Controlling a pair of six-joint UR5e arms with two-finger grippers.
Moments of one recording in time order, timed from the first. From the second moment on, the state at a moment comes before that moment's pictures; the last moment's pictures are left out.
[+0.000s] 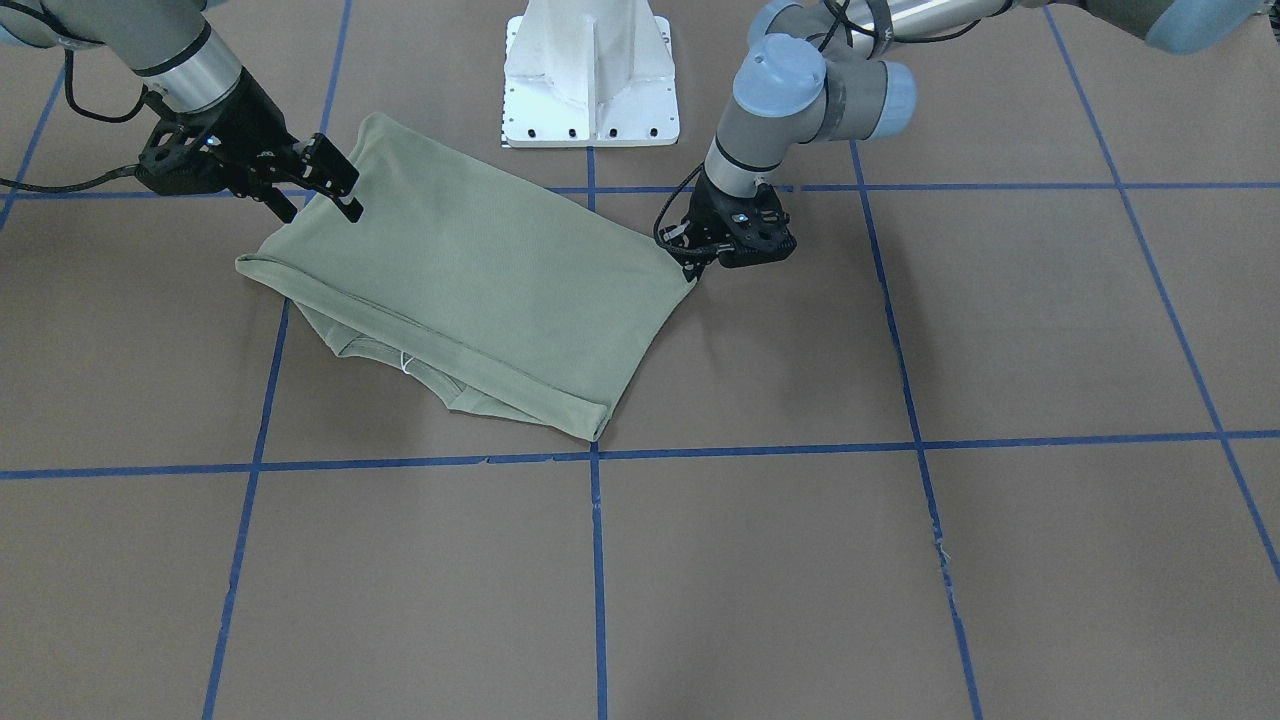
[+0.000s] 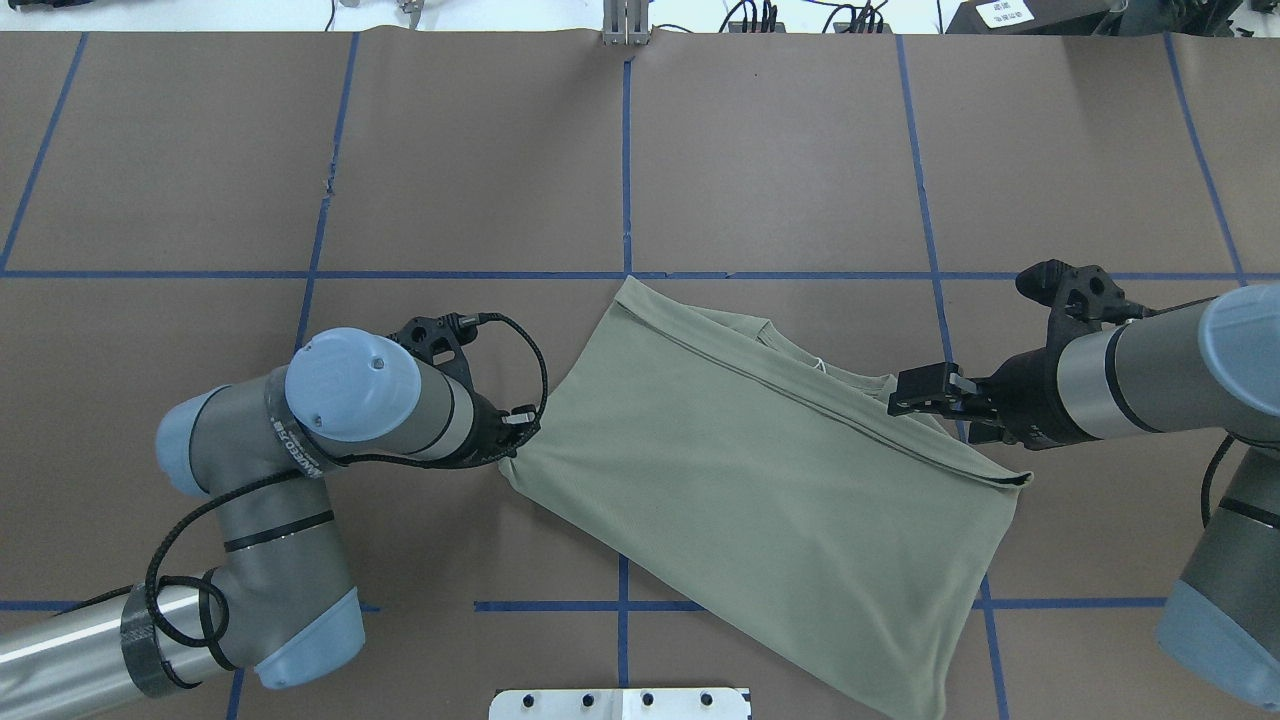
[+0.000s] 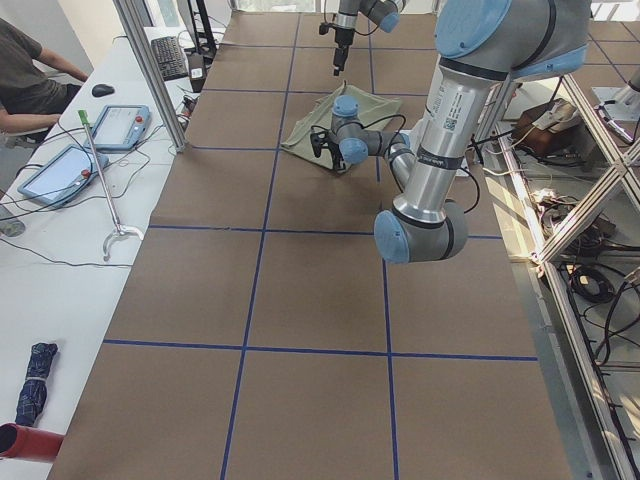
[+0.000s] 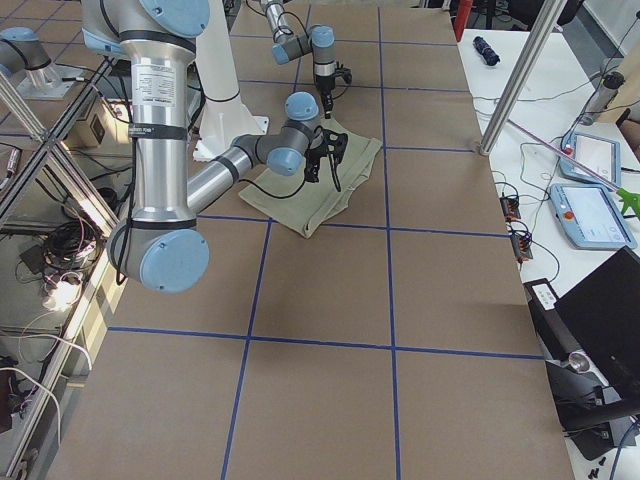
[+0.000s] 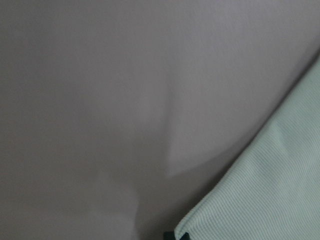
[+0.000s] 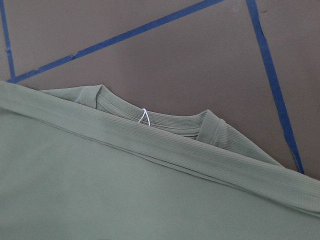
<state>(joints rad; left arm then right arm) -0.46 -2.03 -1.75 -1.88 -1.83 -1.60 0.63 -1.59 2.14 -1.11 1.97 1.48</state>
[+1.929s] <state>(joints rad) -0.74 -2.48 -0.97 -2.31 -1.62 -1.35 0.63 -1.54 2.14 -1.12 1.97 1.49</state>
